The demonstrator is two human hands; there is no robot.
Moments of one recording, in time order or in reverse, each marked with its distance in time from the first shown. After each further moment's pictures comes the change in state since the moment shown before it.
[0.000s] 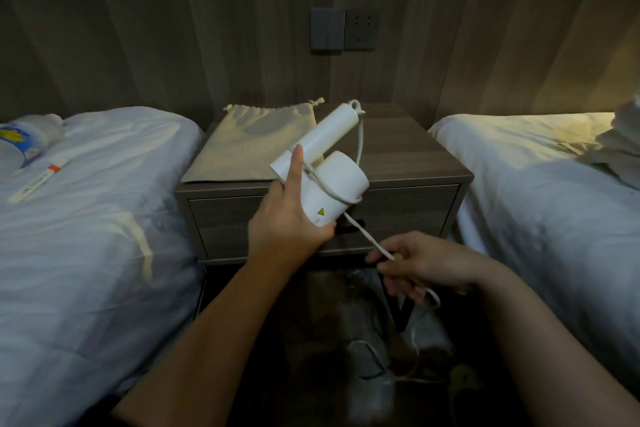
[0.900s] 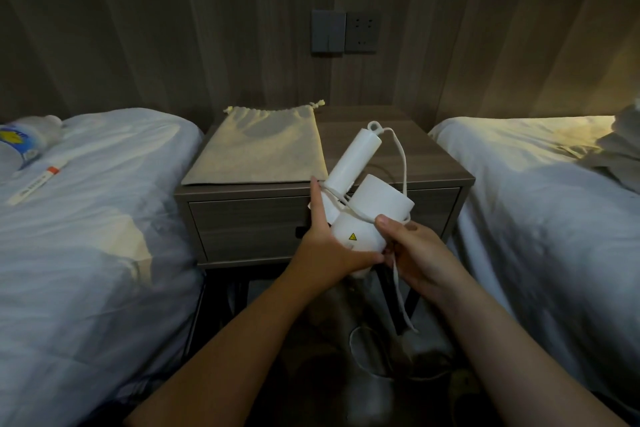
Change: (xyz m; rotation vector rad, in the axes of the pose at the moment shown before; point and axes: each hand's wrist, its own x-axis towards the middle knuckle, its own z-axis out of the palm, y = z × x) left_hand -0.017 0.021 0.028 -0.645 -0.367 -0.170; right_hand 0.031 0.010 0.021 0.930 0.444 -0.169
